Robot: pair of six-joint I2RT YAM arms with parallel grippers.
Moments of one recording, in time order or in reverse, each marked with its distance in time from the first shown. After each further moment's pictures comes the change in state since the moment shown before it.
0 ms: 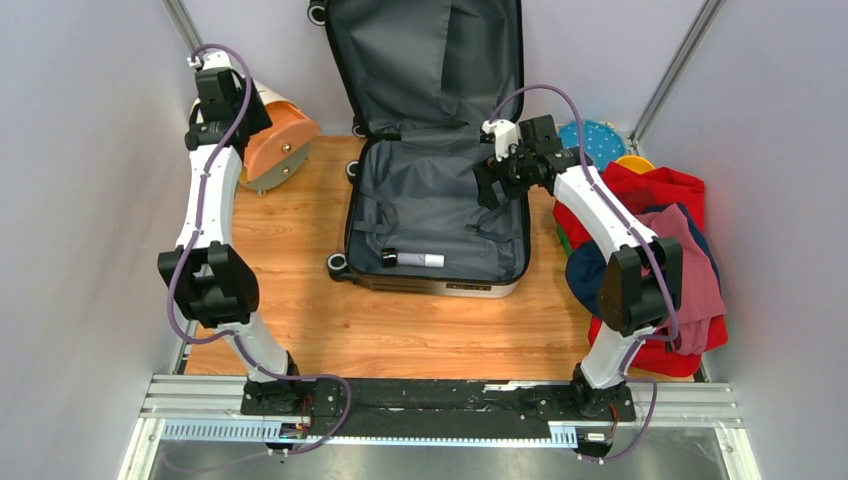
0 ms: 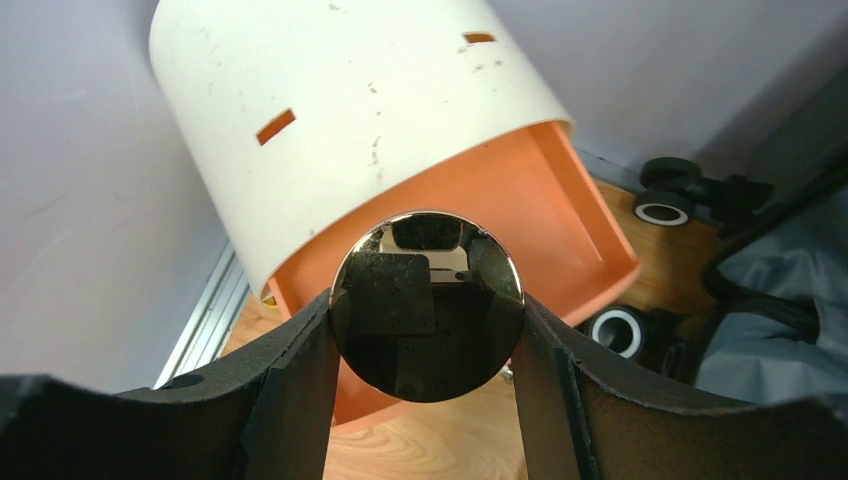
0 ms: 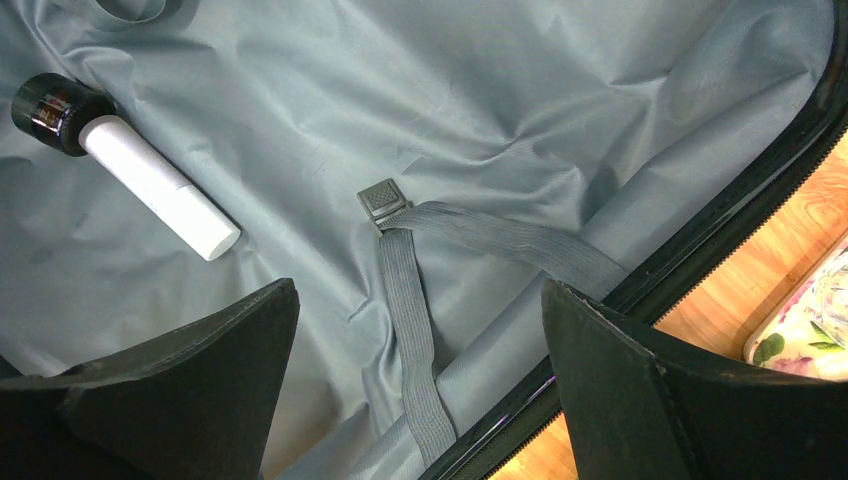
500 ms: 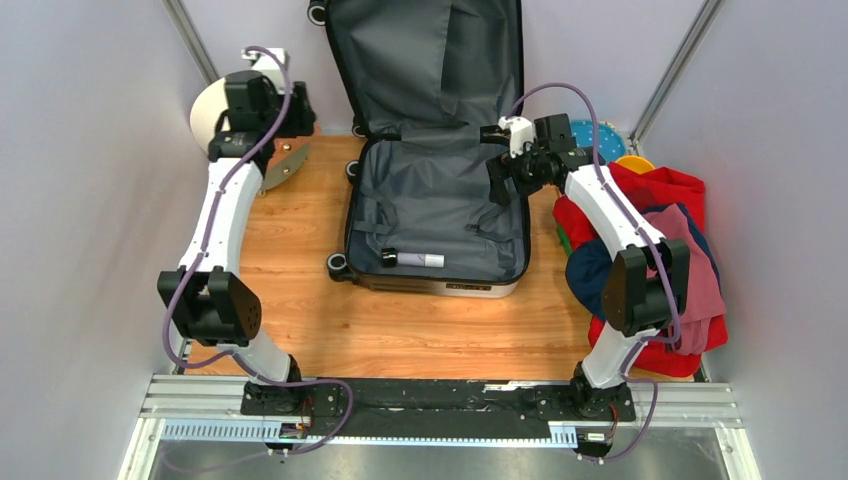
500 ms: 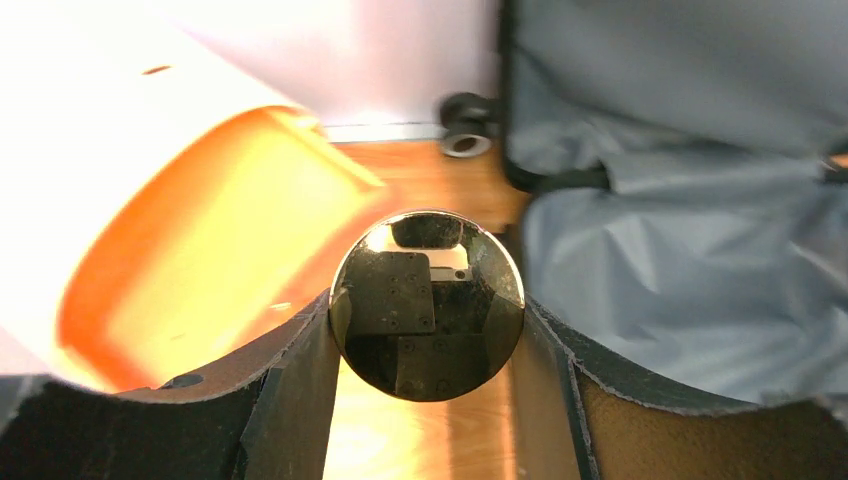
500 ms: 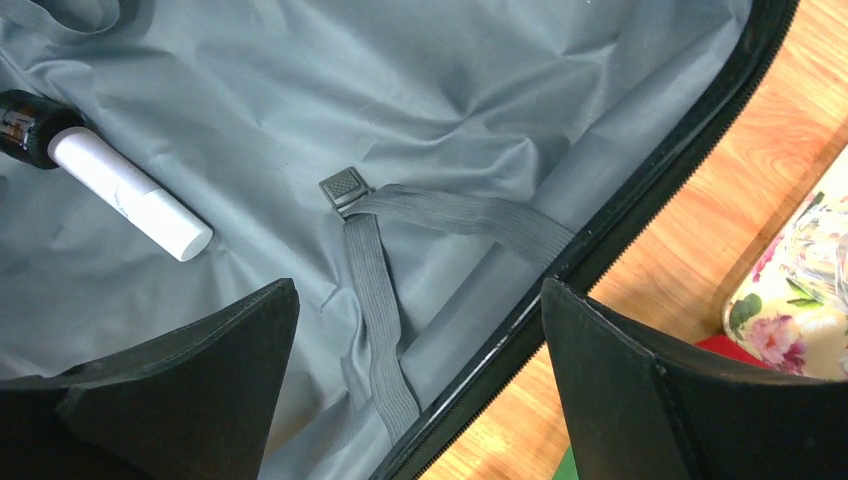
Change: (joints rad) left arm -0.198 -0.113 -0.122 0.055 0.267 0.153; right arm -0.062 -0.016 -0.017 -0.001 -0.005 0.020
